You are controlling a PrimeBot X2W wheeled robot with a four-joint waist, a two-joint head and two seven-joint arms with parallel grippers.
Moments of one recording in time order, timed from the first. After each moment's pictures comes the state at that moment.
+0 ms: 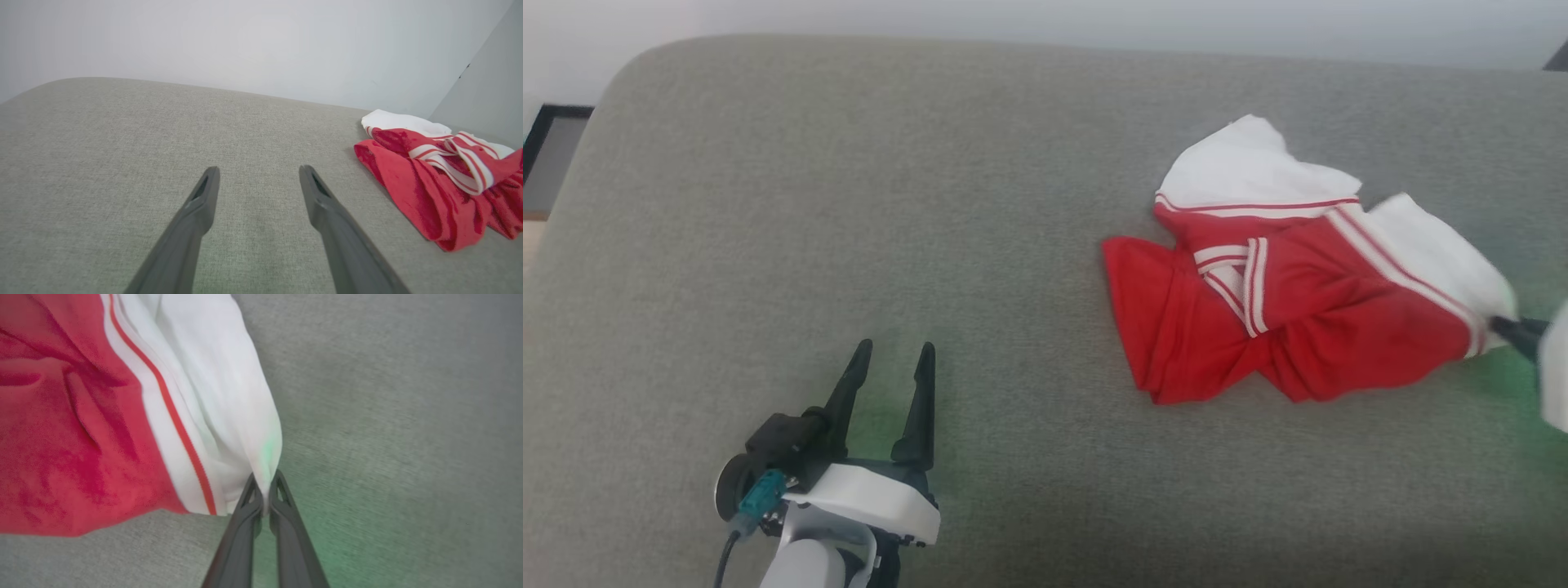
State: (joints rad) left arm -0.14 0.05 -0.10 0.24 -0.26 -0.08 -0.26; right arm -0.67 -0.87 0.80 0.53 1.05 0.13 0.31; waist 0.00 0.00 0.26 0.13
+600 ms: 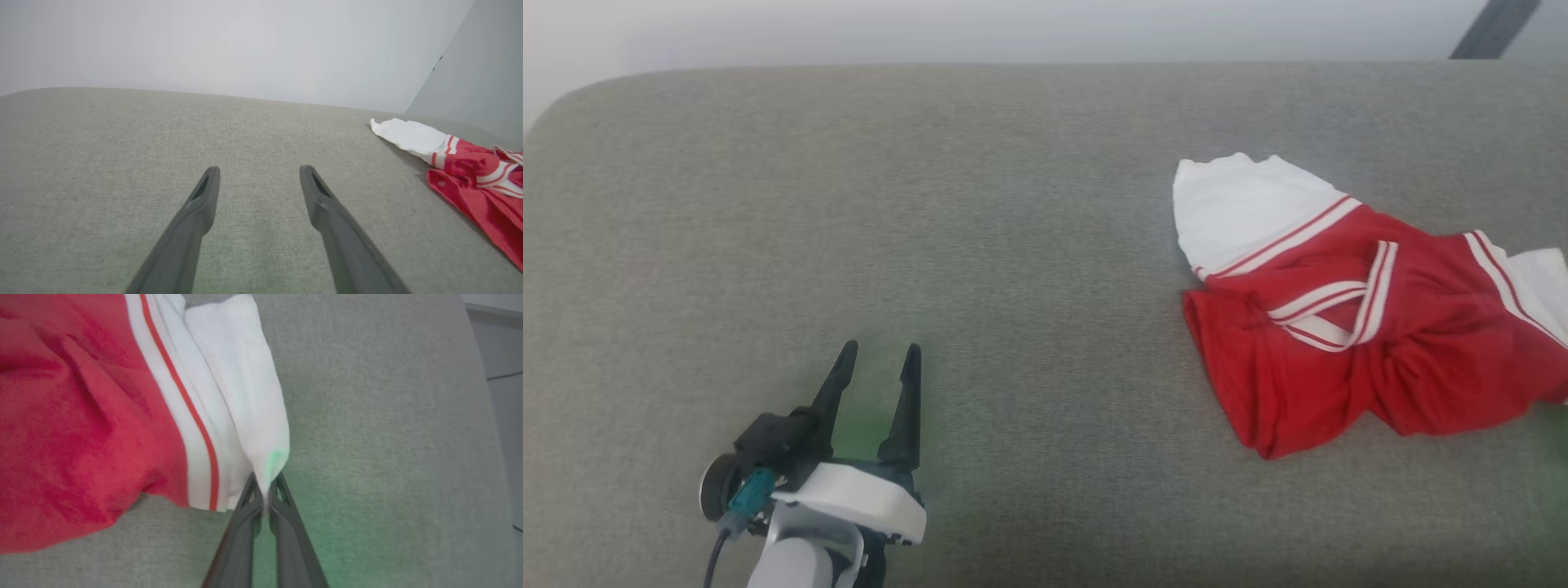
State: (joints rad) left arm -0.14 0.05 -0.06 0.25 -0.22 -0.11 -0.26; right arm -0.50 -0.92 0.73 0.72 1.14 0.13 0.06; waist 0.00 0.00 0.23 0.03
